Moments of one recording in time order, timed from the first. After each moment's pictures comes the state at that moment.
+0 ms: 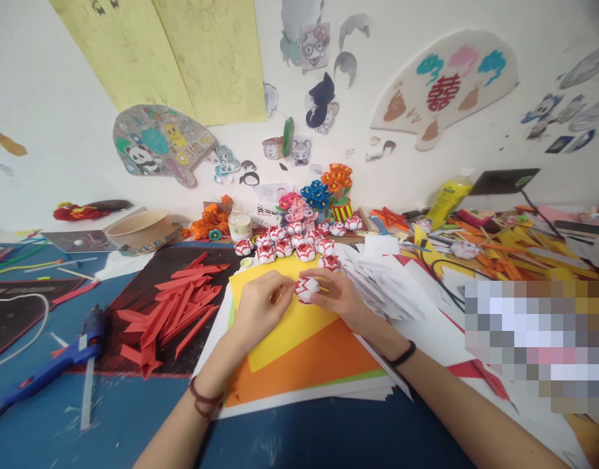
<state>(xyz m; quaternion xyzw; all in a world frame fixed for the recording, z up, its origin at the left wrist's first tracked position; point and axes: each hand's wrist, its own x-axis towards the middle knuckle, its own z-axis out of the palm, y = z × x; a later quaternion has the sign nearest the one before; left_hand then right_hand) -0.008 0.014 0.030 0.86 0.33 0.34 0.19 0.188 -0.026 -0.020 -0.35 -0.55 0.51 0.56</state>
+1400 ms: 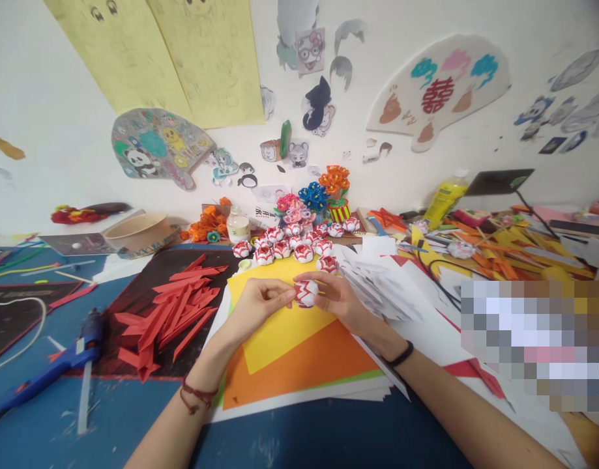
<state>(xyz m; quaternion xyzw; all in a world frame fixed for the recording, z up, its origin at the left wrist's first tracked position) -0.011 0.024 0.028 0.72 0.32 0.28 0.55 0.192 -0.027 -0.020 -0.29 -0.57 0.52 0.56</state>
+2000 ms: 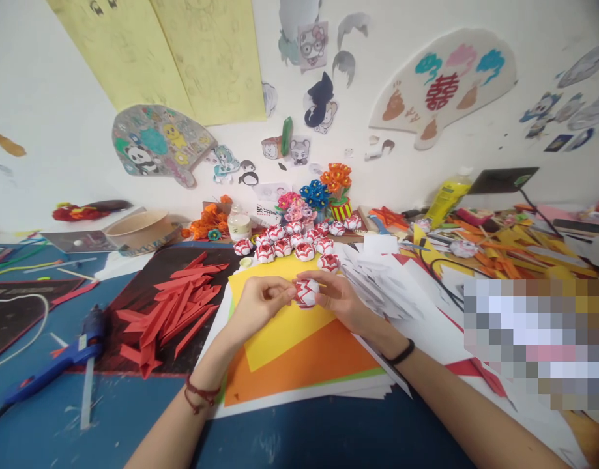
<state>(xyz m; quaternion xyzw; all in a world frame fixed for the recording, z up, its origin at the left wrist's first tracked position) -0.008 0.017 0.033 0.74 0.34 0.30 0.50 0.189 -0.027 -0.021 -0.29 -0.56 0.54 0.56</state>
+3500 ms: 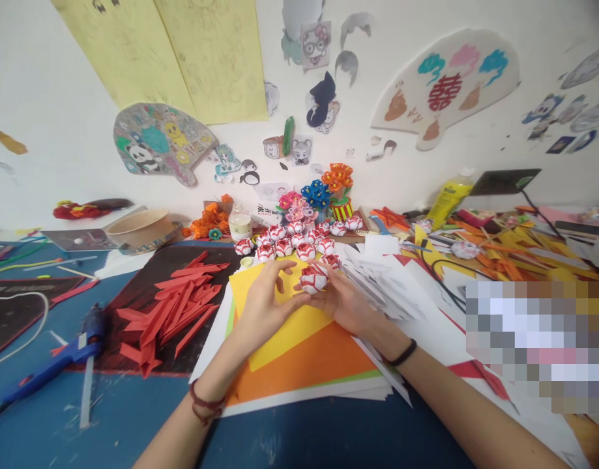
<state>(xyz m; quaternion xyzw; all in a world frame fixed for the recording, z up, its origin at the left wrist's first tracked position) 0.000 0.011 0.030 0.82 0.35 0.37 0.27 0.182 -0.024 -0.021 -0.26 -0.36 0.67 0.60</state>
